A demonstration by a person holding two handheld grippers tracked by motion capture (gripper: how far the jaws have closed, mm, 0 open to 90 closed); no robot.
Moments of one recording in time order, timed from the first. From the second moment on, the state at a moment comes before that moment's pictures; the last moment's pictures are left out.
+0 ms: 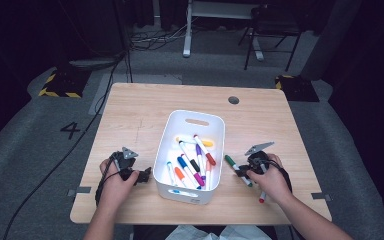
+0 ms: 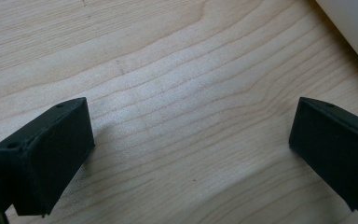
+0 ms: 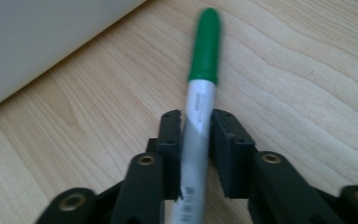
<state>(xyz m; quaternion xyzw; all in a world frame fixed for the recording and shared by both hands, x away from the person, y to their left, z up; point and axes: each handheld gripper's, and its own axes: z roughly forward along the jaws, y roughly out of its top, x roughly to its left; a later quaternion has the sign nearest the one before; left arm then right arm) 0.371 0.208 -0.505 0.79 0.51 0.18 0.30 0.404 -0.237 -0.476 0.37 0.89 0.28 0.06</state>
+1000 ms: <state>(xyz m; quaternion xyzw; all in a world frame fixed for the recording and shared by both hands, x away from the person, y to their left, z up) 0.371 0.207 -0.505 0.79 0.51 0.18 0.30 0.389 -0.248 -0.414 0.35 0.88 0.32 0.06</state>
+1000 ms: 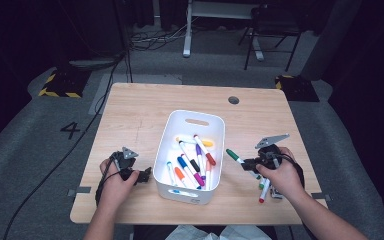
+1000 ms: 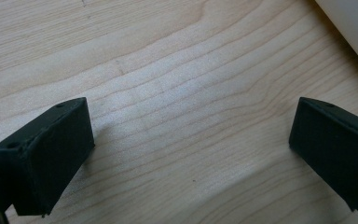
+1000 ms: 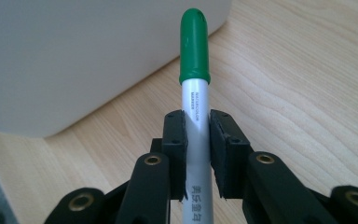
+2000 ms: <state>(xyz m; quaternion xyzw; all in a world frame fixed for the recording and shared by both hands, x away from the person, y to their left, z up) 0.370 0.207 -0.505 0.79 0.51 0.18 0.30 0.380 -0.229 -0.338 0.30 0.87 0.38 0.06</state>
